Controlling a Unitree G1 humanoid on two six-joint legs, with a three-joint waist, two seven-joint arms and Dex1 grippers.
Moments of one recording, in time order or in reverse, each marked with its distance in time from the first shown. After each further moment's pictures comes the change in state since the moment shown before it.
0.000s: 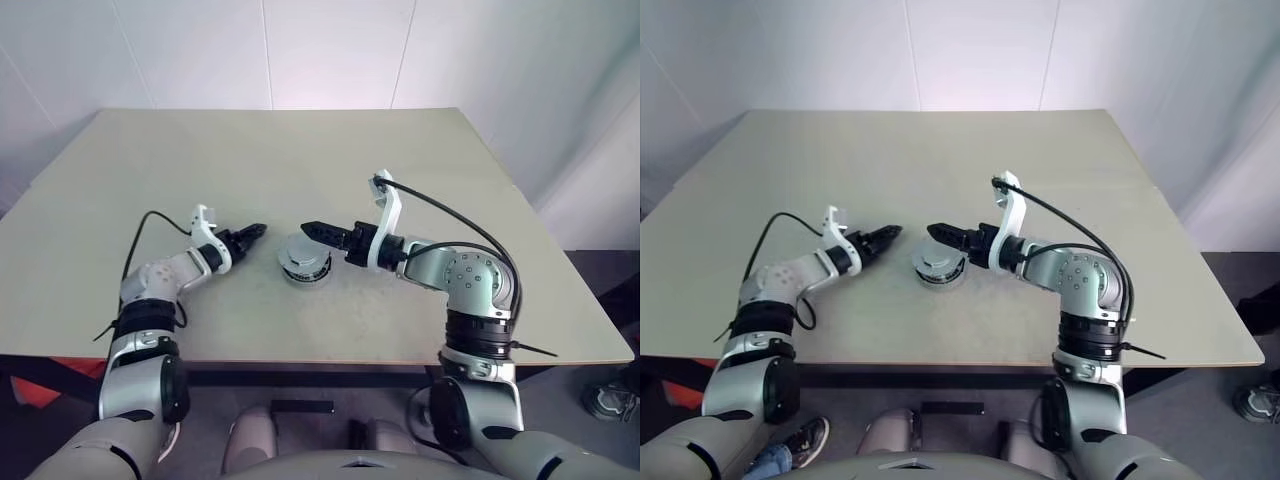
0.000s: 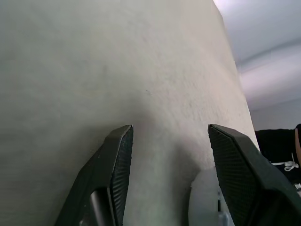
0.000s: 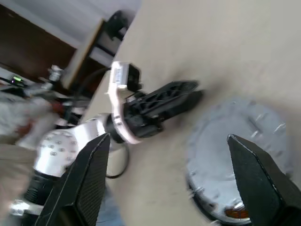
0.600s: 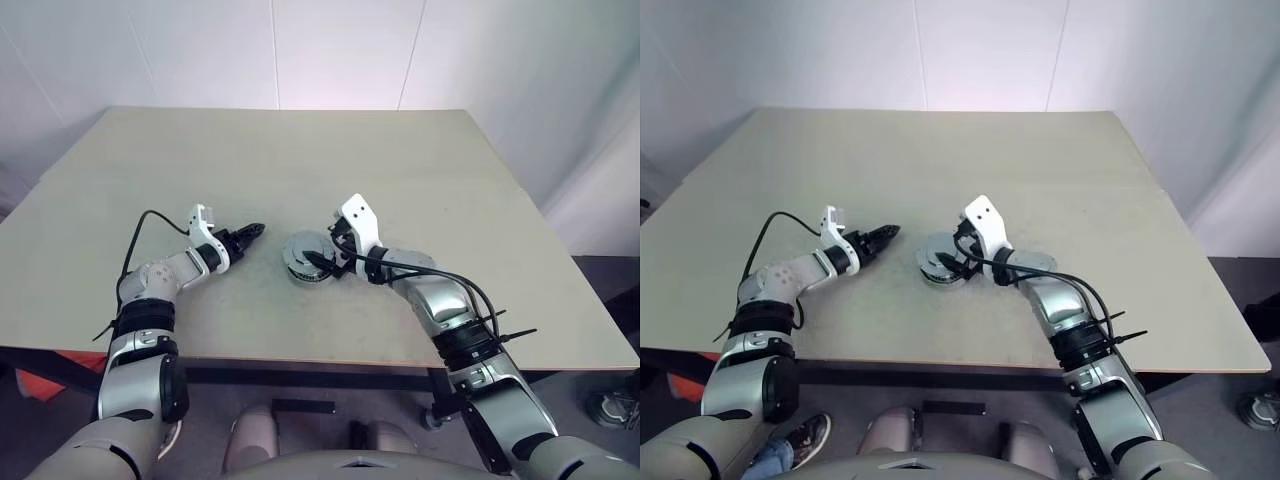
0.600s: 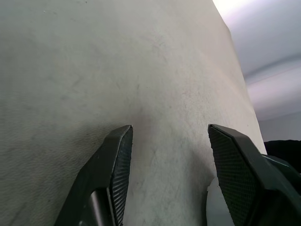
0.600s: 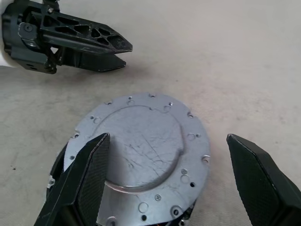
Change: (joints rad) left arm -0.002 -0.014 -0.009 0.002 0.022 -0.016 -0.012; right arm 0.039 -0.127 0.420 0.344 -0.488 -0.791 0.215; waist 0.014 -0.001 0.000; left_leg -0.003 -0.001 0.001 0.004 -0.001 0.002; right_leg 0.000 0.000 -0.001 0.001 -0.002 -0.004
